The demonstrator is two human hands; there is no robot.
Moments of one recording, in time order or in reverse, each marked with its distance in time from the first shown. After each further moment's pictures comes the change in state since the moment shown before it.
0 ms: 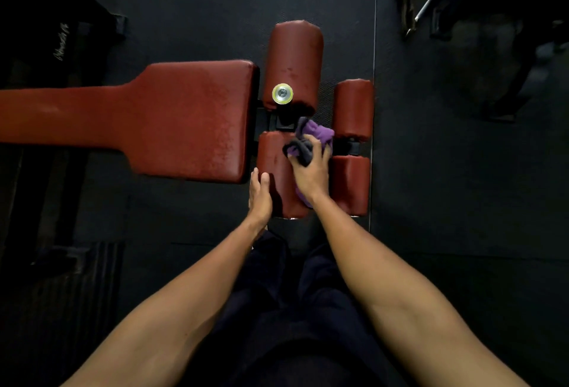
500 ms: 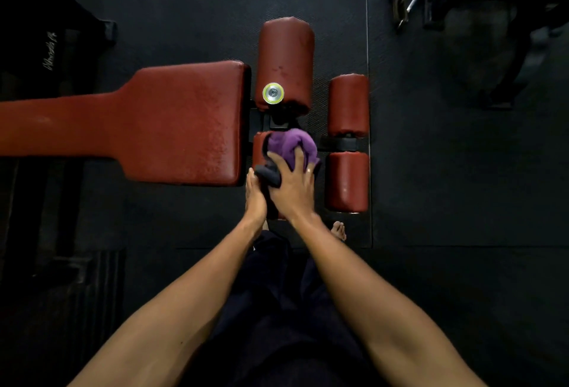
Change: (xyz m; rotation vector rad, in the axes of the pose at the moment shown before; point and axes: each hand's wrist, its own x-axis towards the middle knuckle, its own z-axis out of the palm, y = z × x) left_hand 0.063 -0.068 0.008 -0.288 0.003 -0.173; right_hand -0.043 -0.013 0.014 -0.370 -0.138 -0.182
